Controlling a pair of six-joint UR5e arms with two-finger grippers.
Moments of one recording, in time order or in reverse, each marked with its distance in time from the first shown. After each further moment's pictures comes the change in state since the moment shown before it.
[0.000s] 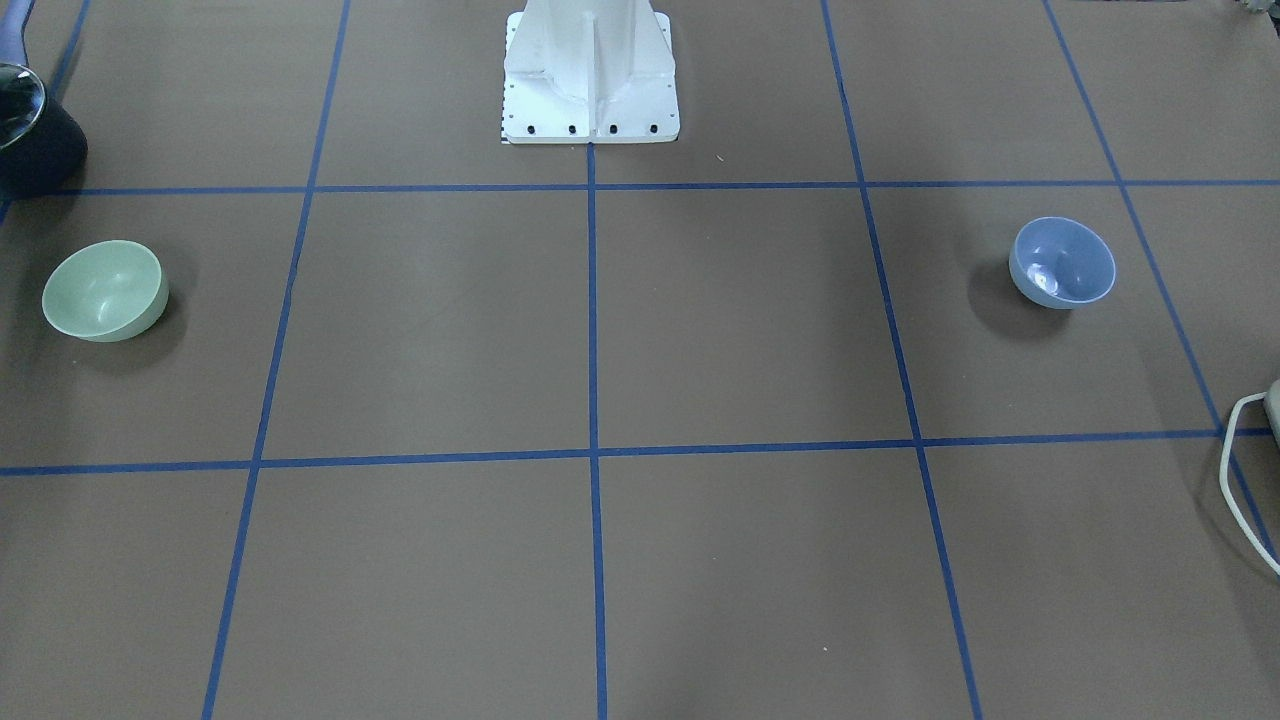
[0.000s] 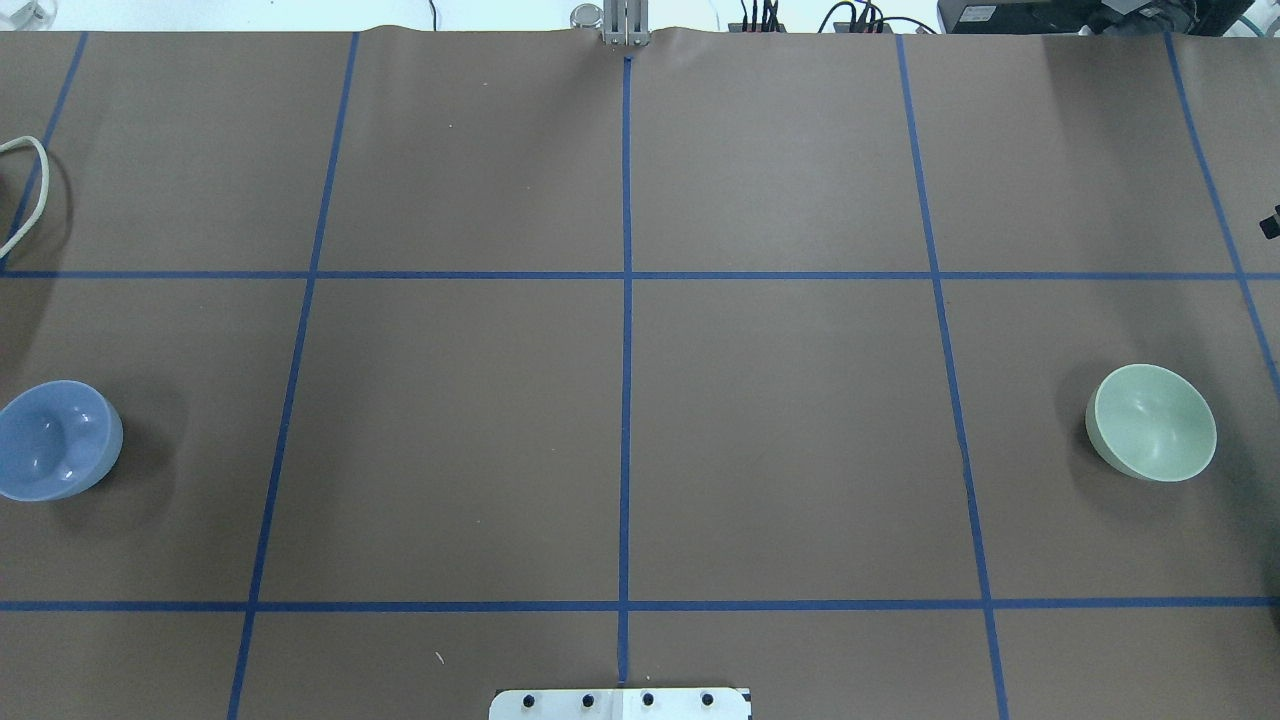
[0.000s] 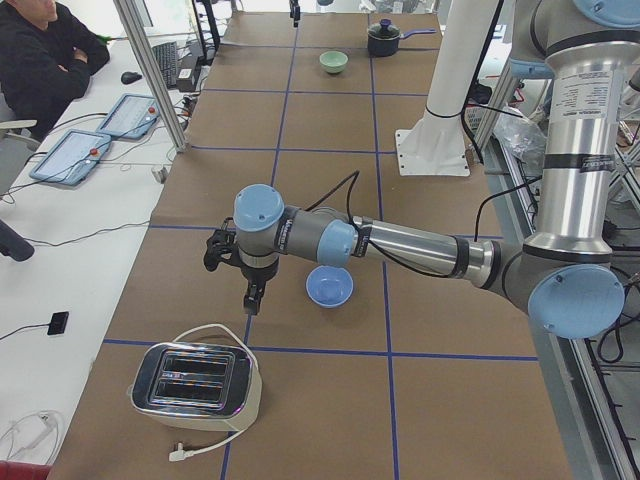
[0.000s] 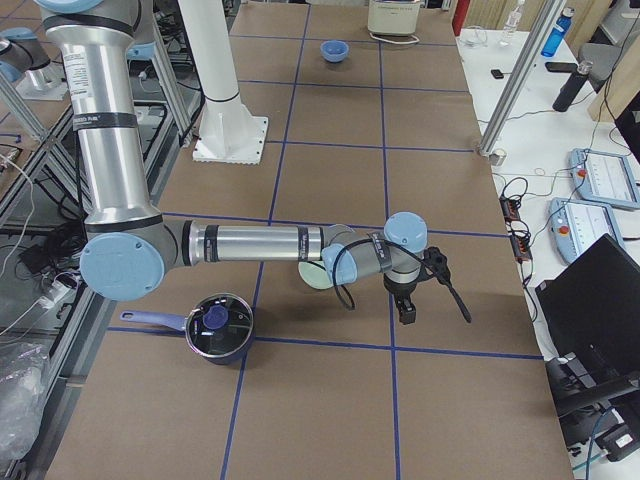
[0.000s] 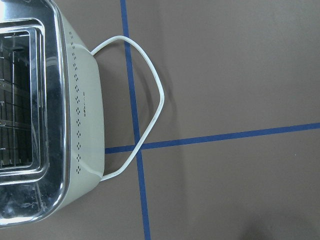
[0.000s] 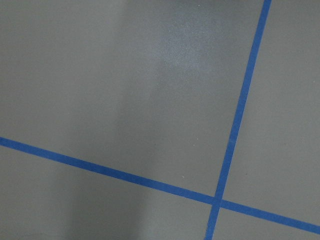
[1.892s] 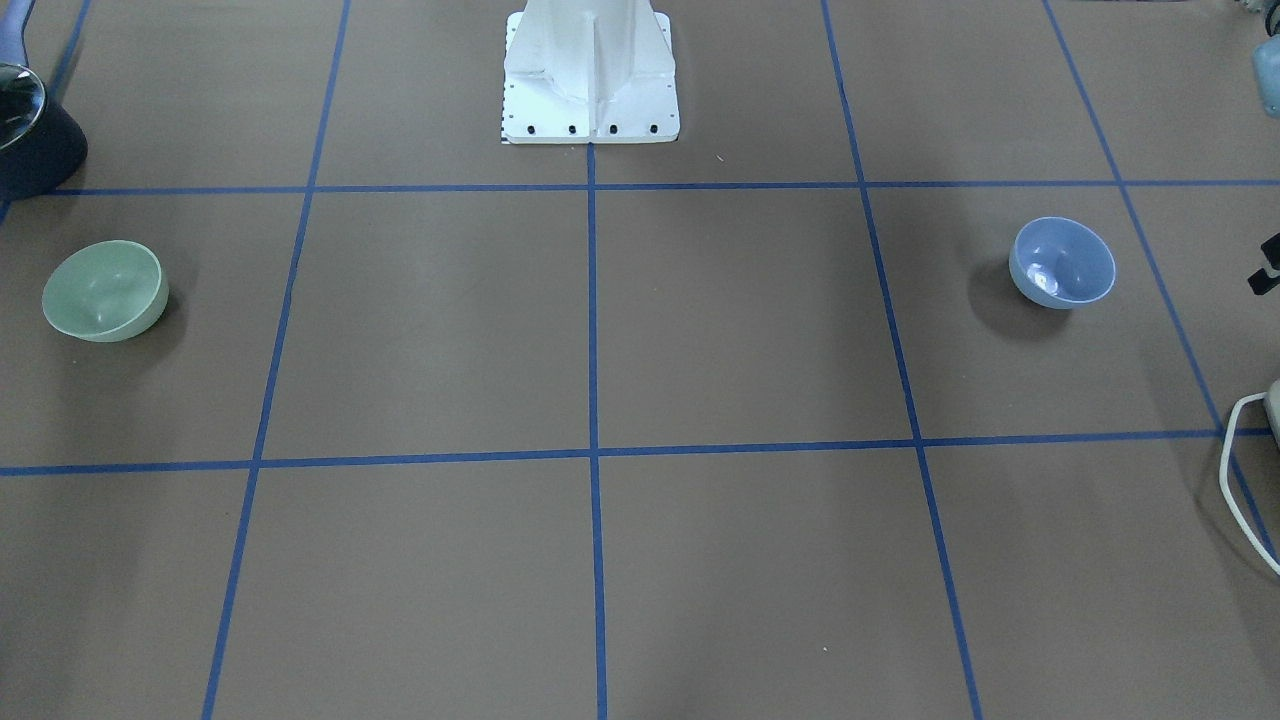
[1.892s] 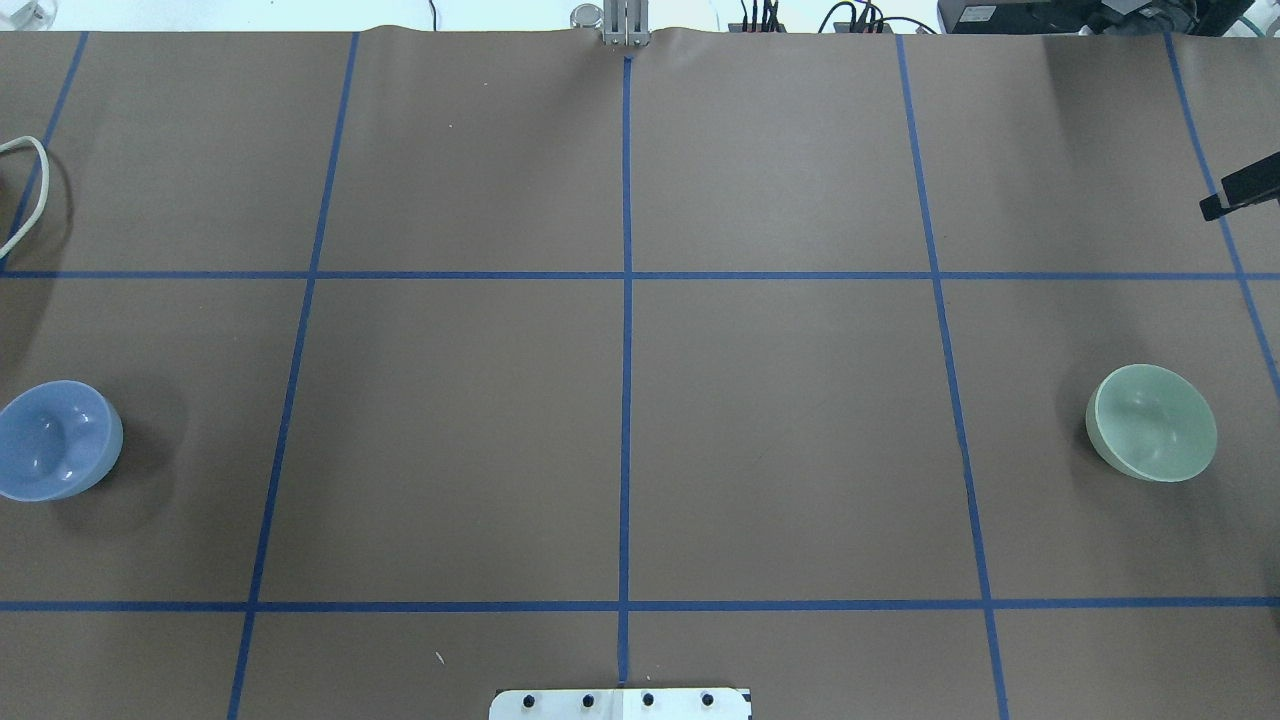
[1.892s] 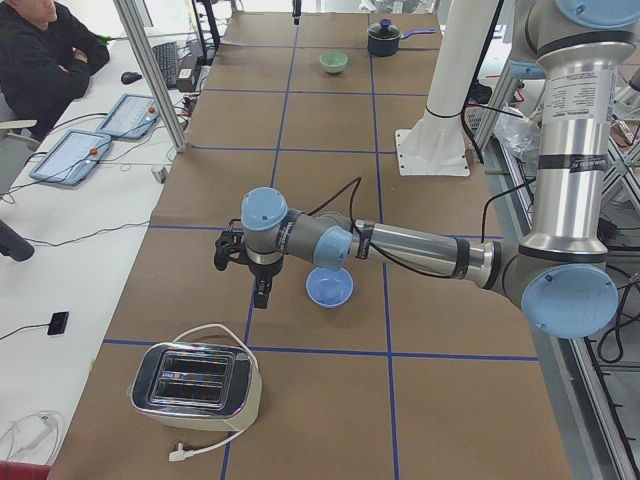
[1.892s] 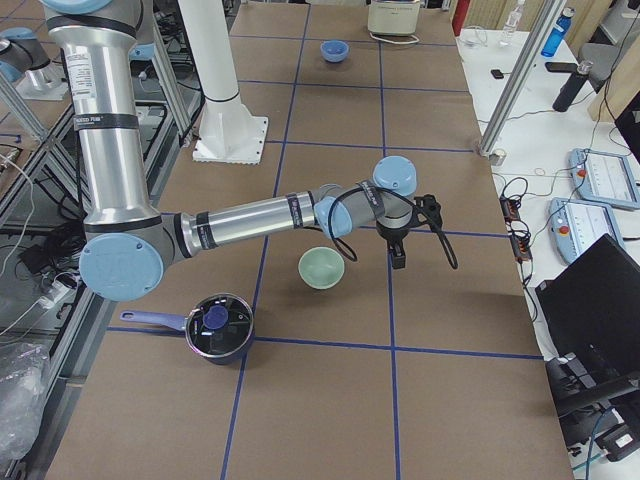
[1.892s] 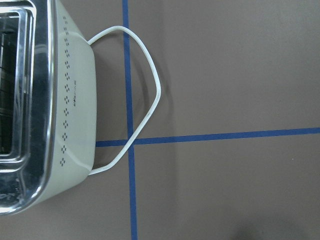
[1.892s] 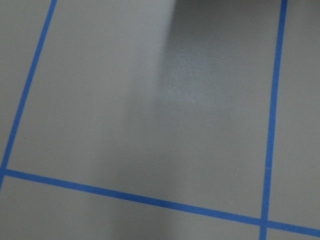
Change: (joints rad) left arm 0.131 0.029 0.032 -0.171 0.011 -0.243; right arm -0.076 -0.035 0.291 -0.106 0.095 0.266
